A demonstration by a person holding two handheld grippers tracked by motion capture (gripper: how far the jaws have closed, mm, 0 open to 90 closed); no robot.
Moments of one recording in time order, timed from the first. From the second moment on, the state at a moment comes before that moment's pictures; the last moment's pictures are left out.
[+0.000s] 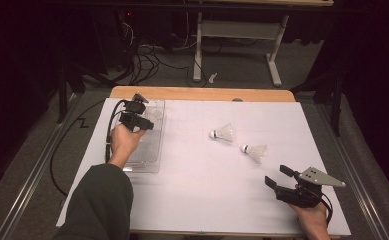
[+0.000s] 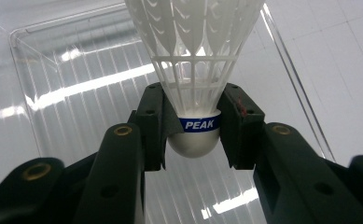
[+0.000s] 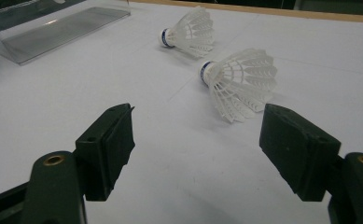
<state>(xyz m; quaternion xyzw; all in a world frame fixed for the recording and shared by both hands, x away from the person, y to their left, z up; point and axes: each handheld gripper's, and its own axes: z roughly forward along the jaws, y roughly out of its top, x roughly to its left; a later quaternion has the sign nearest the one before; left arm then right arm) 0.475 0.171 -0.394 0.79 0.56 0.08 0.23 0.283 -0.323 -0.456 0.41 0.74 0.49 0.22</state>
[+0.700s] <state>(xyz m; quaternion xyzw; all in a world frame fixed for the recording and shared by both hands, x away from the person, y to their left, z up) 0.474 0.170 -0.394 0.79 0.56 0.09 0.24 0.283 -0.323 -0.455 0.41 0.74 0.49 0.22</state>
